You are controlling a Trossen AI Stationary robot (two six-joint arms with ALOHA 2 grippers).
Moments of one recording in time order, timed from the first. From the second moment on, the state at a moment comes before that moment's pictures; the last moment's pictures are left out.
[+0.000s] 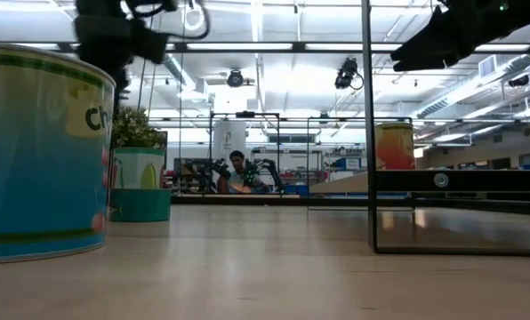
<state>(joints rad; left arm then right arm) 0.05 1.26 1.04 -1.16 -0.12 -0.42 0.22 0.63 0.49 -0.18 0.71 0.03</state>
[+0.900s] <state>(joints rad) 0.07 1.44 0.82 -0.73 0.02 -0.45 0.29 0.67 0.43 0.02 0.71 -0.03</state>
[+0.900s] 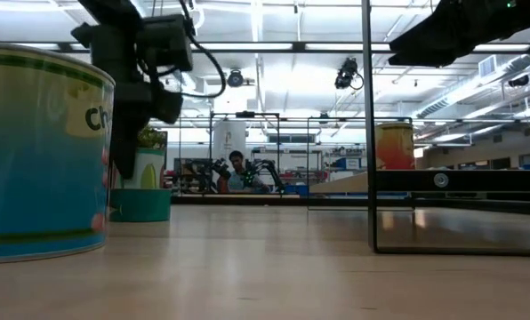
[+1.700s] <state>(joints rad) 0.11 1.53 0.95 -0.62 0.00 -0.41 0.27 0.69 0.43 0.06 0.71 -0.05</state>
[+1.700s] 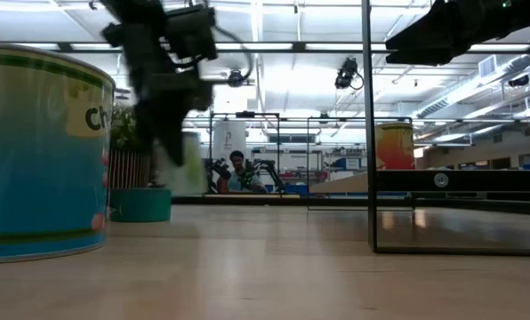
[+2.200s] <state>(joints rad) 0.18 1.99 1.74 -0.89 -0.06 -0.04 0.24 0.64 0.43 -0.10 0.82 -0.01</state>
